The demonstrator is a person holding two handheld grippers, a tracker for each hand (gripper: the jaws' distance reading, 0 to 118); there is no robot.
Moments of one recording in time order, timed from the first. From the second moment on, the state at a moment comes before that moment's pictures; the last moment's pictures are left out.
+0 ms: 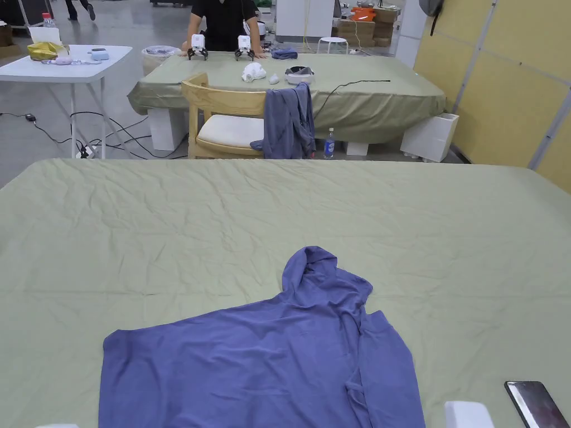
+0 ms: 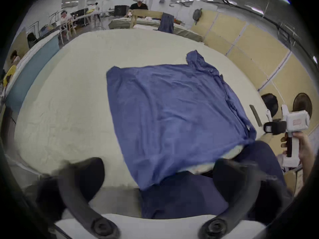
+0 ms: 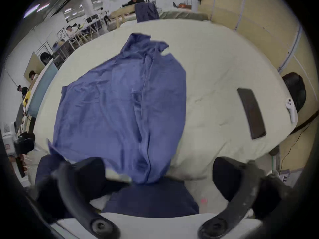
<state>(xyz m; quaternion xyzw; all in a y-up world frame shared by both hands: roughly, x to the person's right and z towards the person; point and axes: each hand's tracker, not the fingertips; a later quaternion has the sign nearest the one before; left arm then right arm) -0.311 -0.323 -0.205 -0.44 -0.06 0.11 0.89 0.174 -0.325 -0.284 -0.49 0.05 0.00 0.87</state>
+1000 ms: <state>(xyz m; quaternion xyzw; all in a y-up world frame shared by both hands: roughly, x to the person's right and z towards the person) -0.376 -0.440 -0.469 -0.41 0.19 0.01 0.89 0.140 -0.327 -0.403 -0.45 0.12 0.02 0.88</state>
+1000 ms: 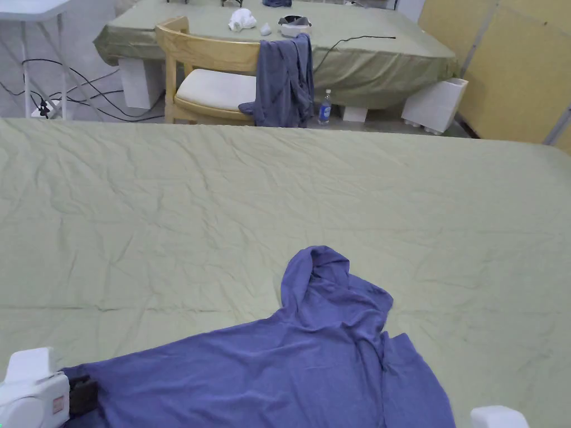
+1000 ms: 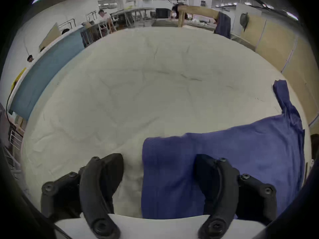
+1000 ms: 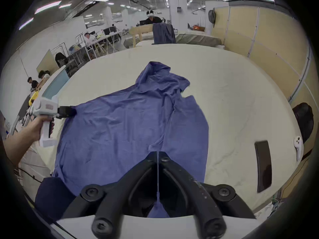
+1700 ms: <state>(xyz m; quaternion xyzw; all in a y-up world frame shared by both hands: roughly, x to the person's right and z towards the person) -0.365 -0.332 -0.403 -0.36 0.07 0.14 0.92 0.097 -0.389 -0.661 -0.56 0.06 0.05 0.82</state>
